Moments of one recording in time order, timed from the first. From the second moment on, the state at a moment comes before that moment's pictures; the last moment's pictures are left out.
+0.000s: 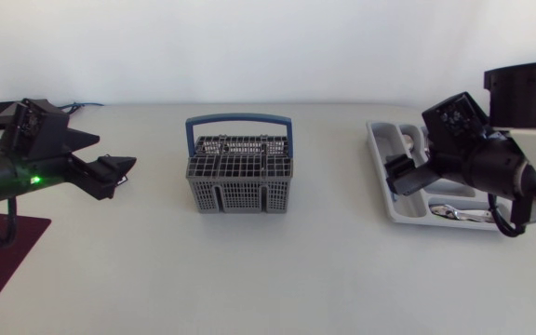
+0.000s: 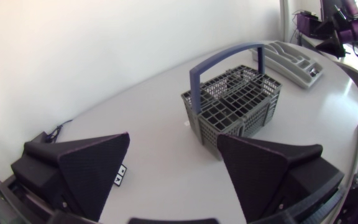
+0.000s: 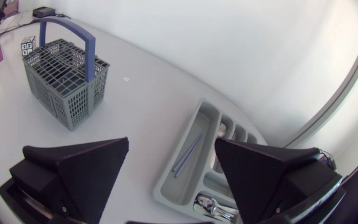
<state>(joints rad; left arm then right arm) 0.00 1.04 0.70 -0.18 0.27 0.45 0.27 1.08 0.74 -0.22 0.20 -0.35</state>
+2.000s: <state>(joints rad) 0.00 0.07 0.02 -0.01 0.02 0.03 0.00 0.06 0.03 -0.03 0.01 -0.03</state>
